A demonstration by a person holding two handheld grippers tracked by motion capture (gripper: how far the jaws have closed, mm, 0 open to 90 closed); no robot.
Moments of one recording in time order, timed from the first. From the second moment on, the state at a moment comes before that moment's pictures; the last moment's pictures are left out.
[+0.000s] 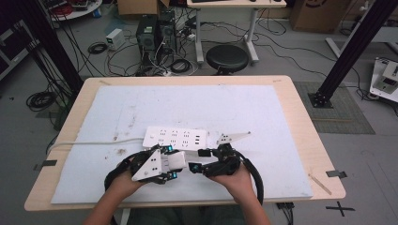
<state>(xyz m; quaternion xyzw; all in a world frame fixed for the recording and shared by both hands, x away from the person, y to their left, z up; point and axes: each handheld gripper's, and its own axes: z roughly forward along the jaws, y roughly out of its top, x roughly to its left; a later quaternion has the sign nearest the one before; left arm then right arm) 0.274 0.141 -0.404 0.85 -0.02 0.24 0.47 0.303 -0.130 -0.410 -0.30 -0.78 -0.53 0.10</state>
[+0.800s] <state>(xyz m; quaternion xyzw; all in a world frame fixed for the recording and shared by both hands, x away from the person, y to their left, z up) 0.259 0.119 -0.404 0.82 -0.07 0.30 0.48 0.305 -0.119 -0.422 -0.29 -0.75 -0.56 0.16</state>
